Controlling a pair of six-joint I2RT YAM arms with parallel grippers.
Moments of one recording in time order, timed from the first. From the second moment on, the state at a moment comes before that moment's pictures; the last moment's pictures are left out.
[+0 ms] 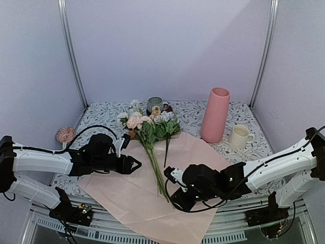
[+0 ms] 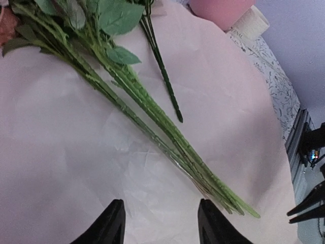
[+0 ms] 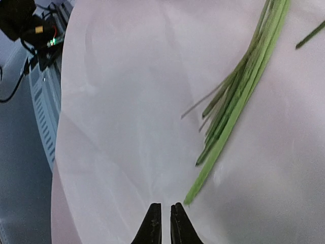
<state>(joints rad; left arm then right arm) -0.80 1.28 0.49 0.13 0.16 -0.51 1.40 1.51 0.79 -0.12 0.05 0.56</state>
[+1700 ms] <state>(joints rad) -0.77 1.02 0.33 0.24 0.03 -0.59 1.19 1.99 1.28 -0.21 0.23 0.59</state>
